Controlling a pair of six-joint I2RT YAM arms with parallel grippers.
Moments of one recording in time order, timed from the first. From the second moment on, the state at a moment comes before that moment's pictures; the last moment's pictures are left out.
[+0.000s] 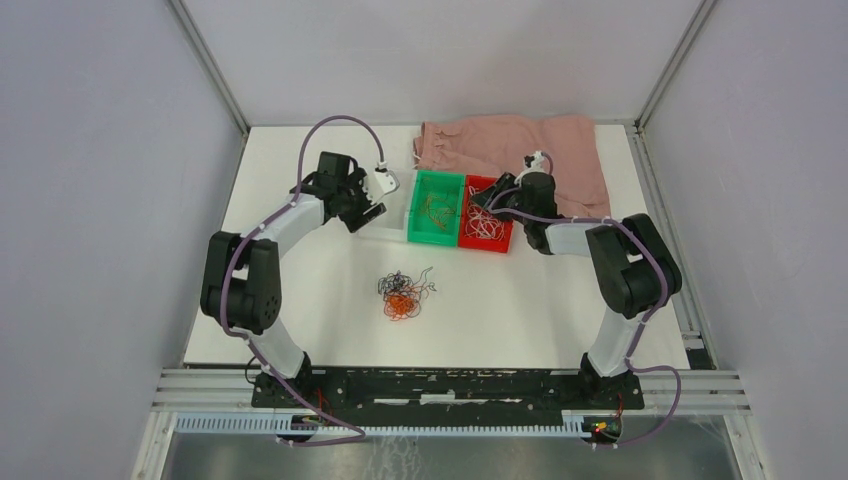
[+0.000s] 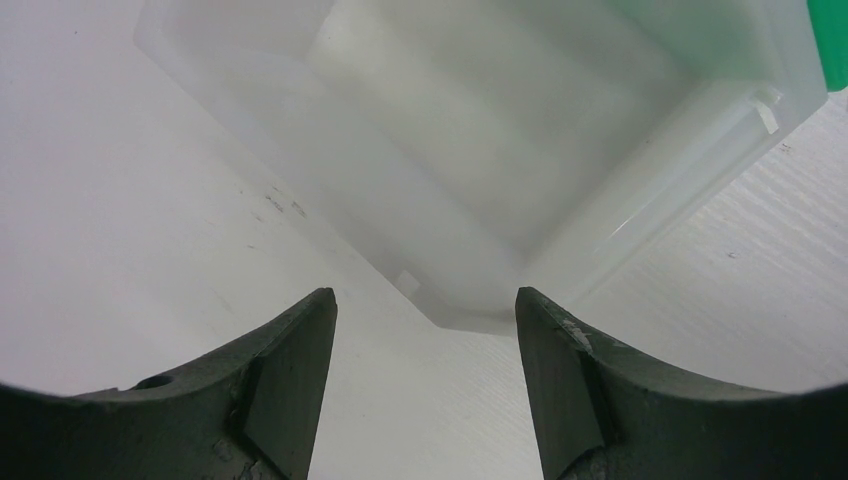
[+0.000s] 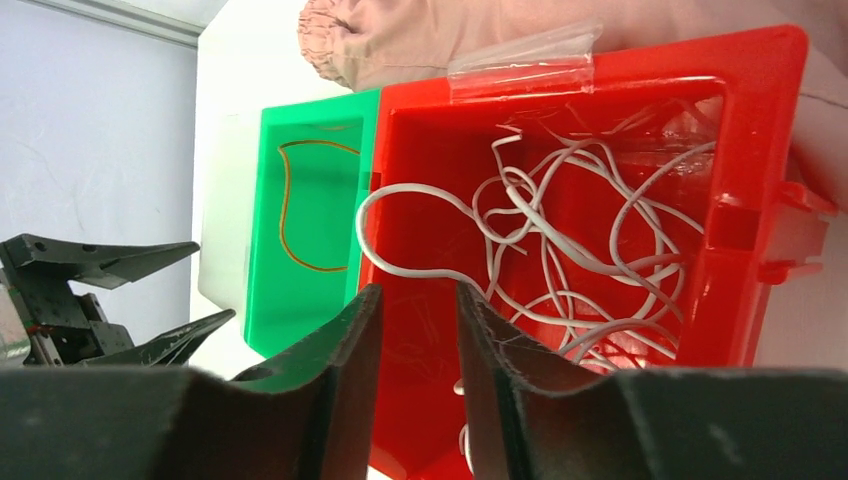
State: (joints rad) left arm -0.23 1.70 1.15 -0.34 0.20 0.85; right arm 0.32 1.83 0.87 0.58 -0.23 0.85
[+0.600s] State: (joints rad) left arm -0.20 1.65 1.16 -0.45 0.28 0.85; right arm 0.45 1.90 1.09 0.06 0.12 0.71
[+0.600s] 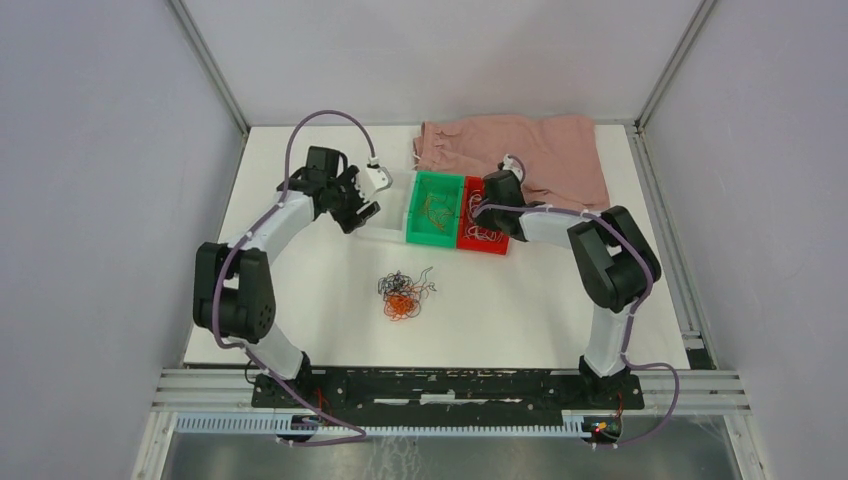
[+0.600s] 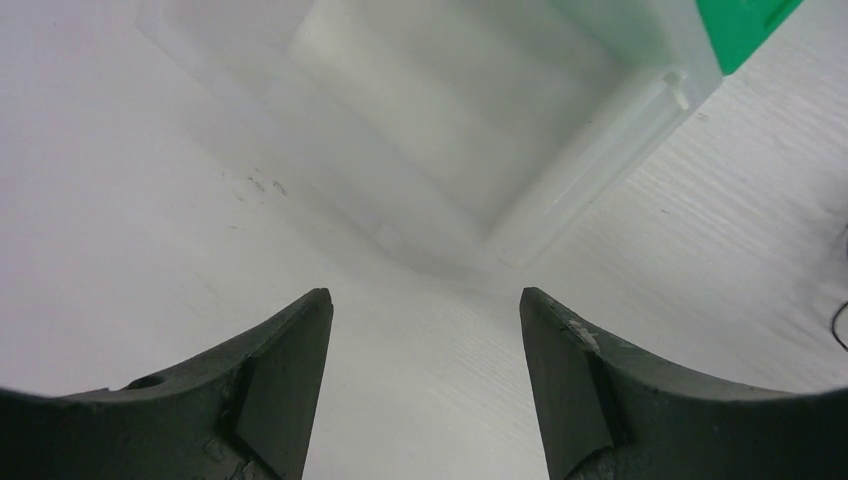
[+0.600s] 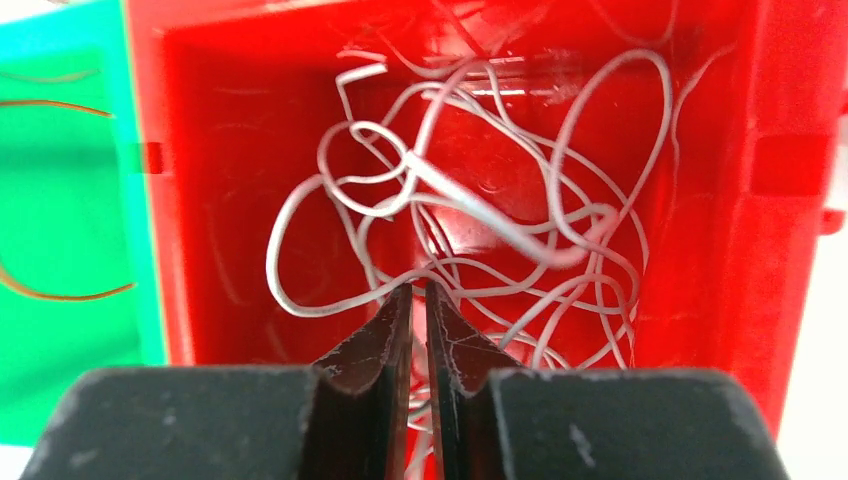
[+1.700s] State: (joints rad) left arm -0.39 1.49 1.21 -0.96 0.66 0.85; right arm 0.72 1.34 0.83 -0.01 -0.03 0.53
